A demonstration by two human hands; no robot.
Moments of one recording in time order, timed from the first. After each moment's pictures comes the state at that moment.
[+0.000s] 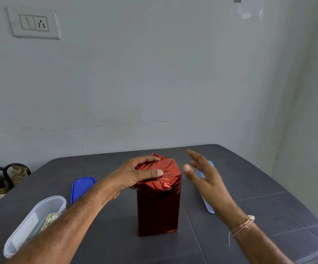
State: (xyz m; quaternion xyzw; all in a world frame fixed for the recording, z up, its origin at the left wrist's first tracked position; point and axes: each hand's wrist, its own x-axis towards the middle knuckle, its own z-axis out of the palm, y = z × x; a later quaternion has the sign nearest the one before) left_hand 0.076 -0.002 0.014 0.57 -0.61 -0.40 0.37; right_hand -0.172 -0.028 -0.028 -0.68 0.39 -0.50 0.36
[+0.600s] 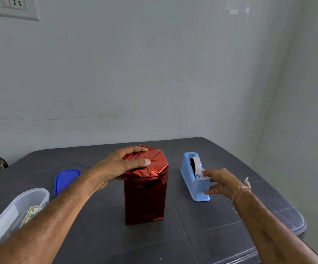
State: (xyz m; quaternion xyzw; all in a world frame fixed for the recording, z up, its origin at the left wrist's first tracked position) left_hand 0.073 0.000 0.013 0.57 -0.60 -0.41 0.38; right_hand -0.256 -0.096 -0.055 -0.43 0.66 -0.34 0.52
